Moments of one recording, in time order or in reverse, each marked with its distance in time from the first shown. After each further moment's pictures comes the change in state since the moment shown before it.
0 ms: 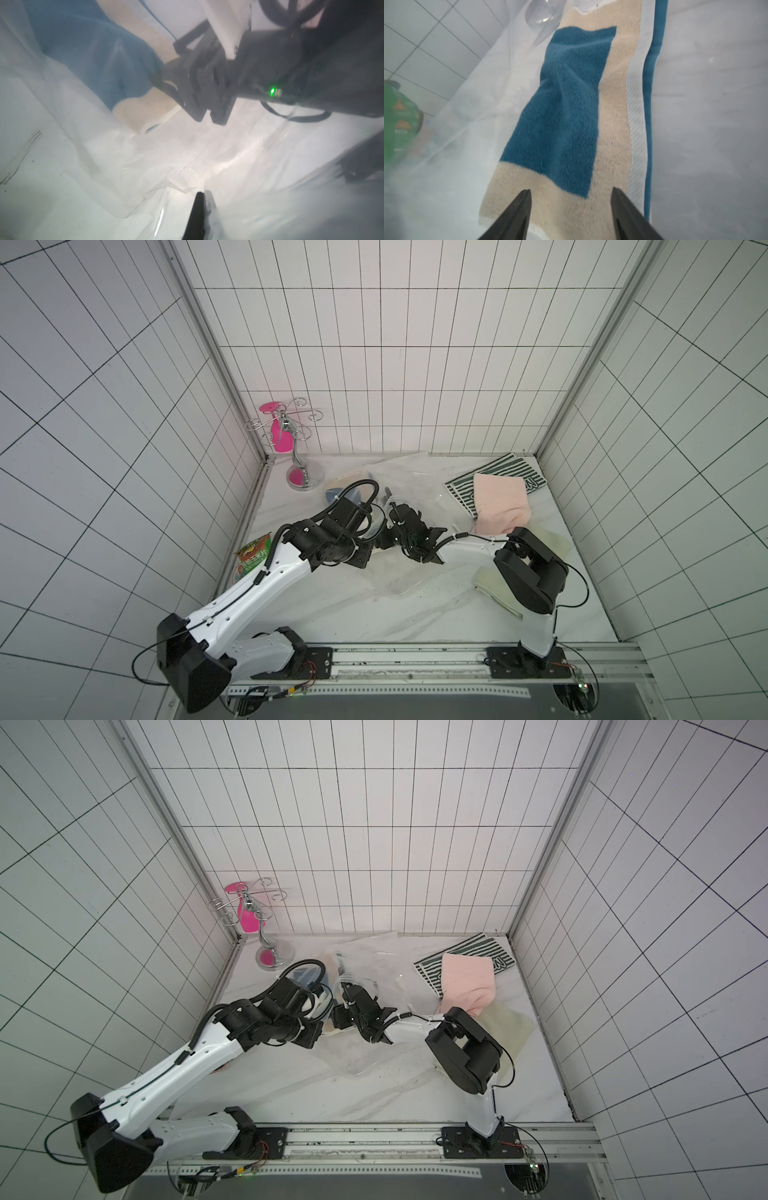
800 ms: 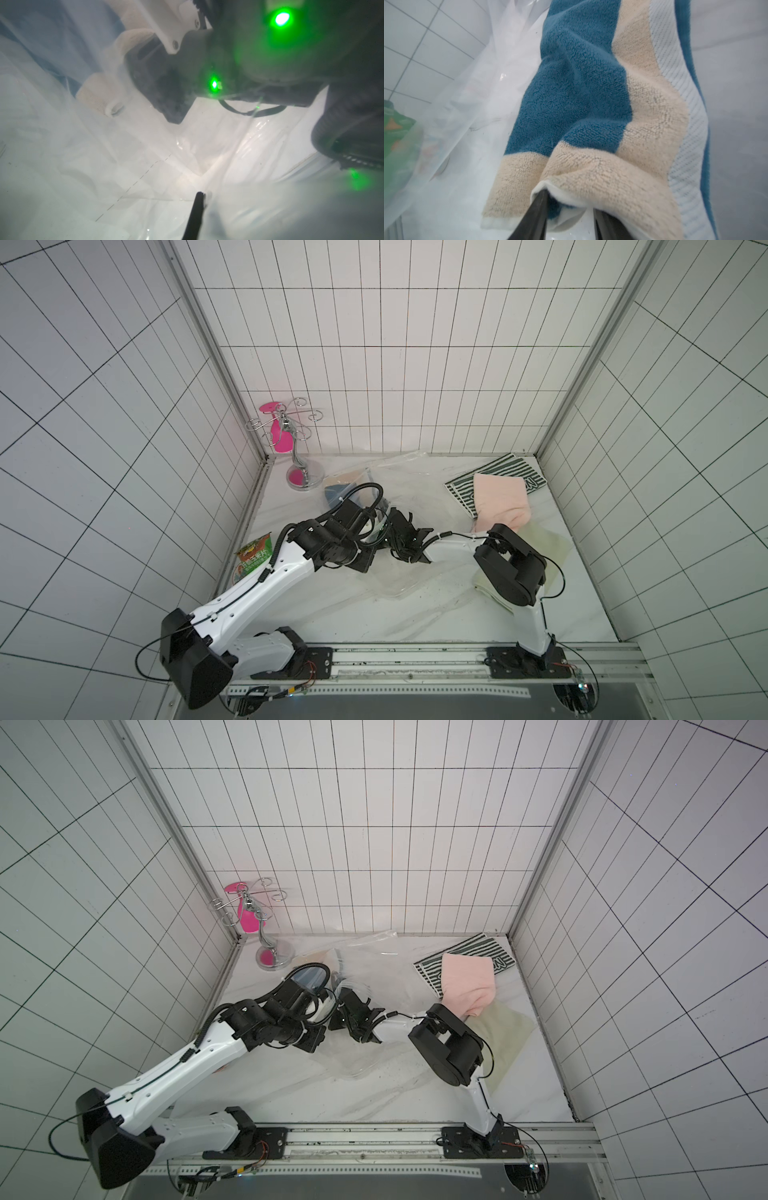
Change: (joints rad) left arm -0.013 0.021 -0.003 -0.039 0.028 0.014; right arm 0.008 0.140 0.138 -0.011 -0.017 0.148
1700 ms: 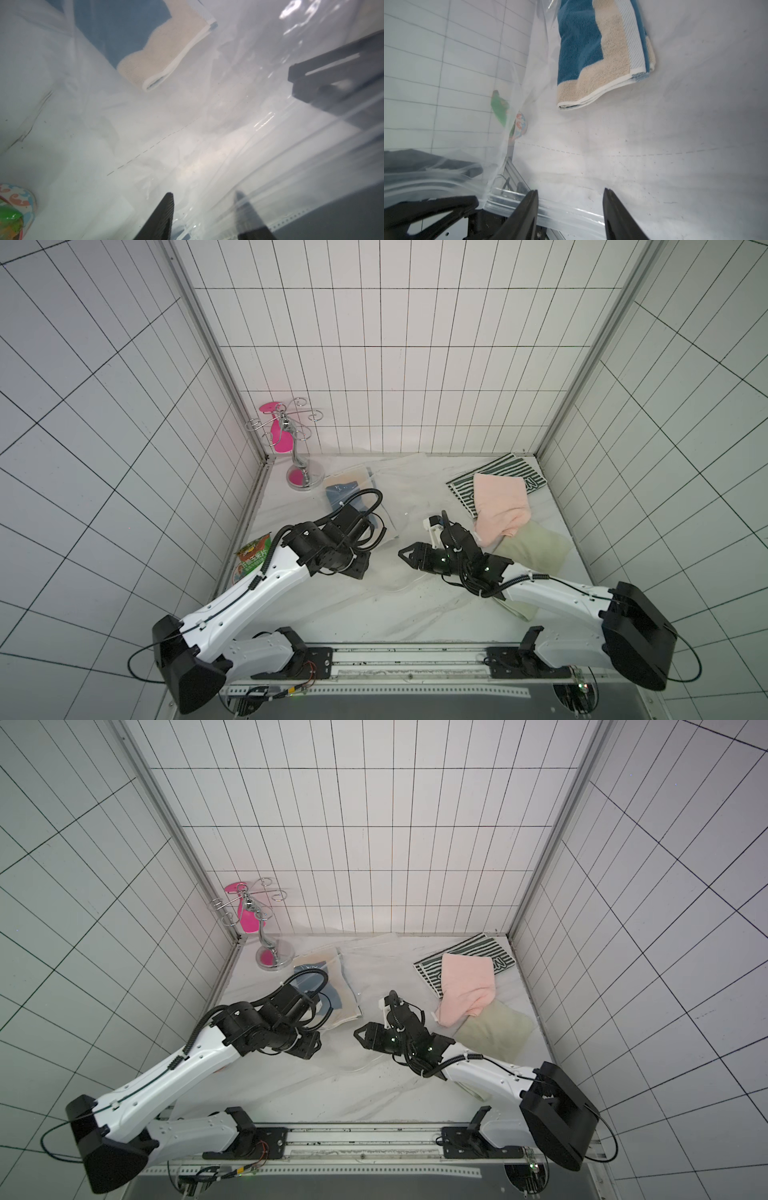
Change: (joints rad) left arm -0.078 -0.051 0.059 -0.158 -0.111 -0.102; right arm -0.058 -0.752 -0.570 -0.063 -0.180 0.388
